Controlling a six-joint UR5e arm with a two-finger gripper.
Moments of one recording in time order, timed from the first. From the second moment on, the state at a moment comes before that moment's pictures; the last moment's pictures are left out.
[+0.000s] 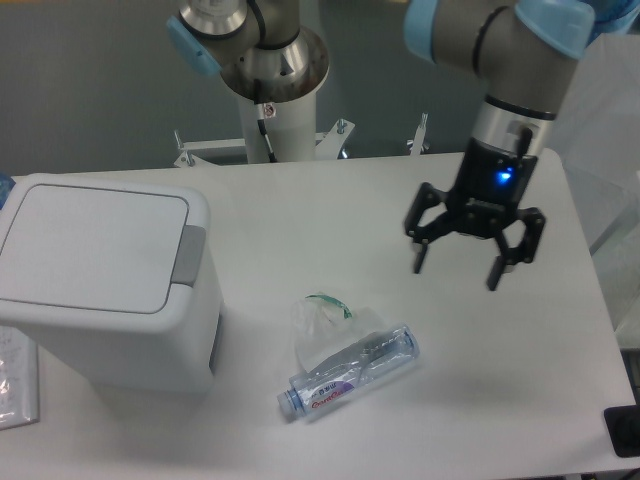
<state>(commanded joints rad) 2.69 -1.78 -1.53 -1.02 0.76 0.62</state>
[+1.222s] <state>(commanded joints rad) 2.51 -1.65 -1.75 -0.98 0.72 0.60</state>
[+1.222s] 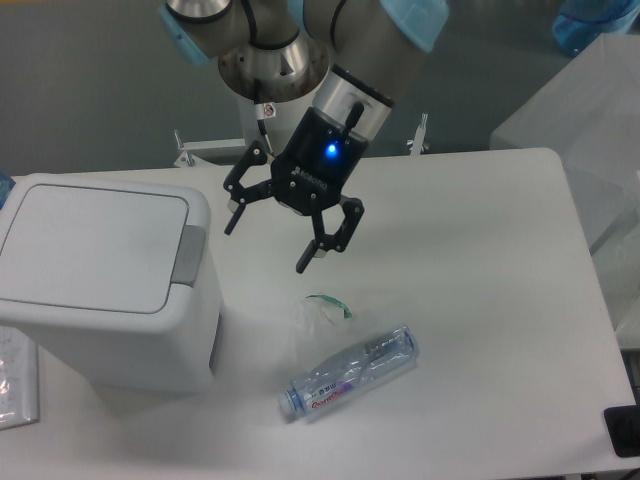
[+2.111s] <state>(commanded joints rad) 2.48 -1.70 -1.73 -0.92 0.74 0.59</state>
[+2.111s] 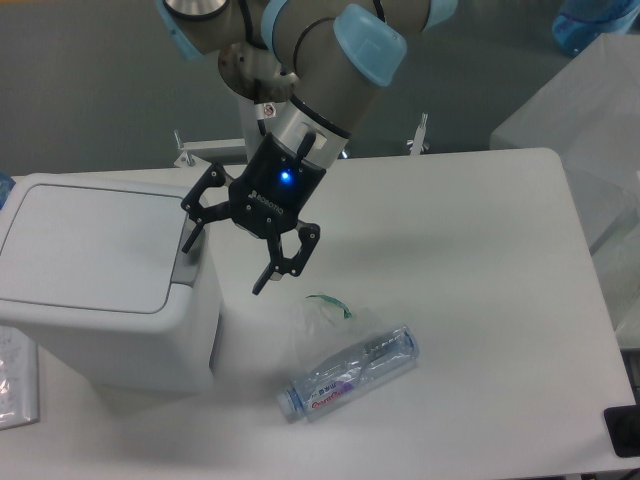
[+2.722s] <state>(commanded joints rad) 2.48 -1.71 -1.74 -0.92 0.78 0.58</state>
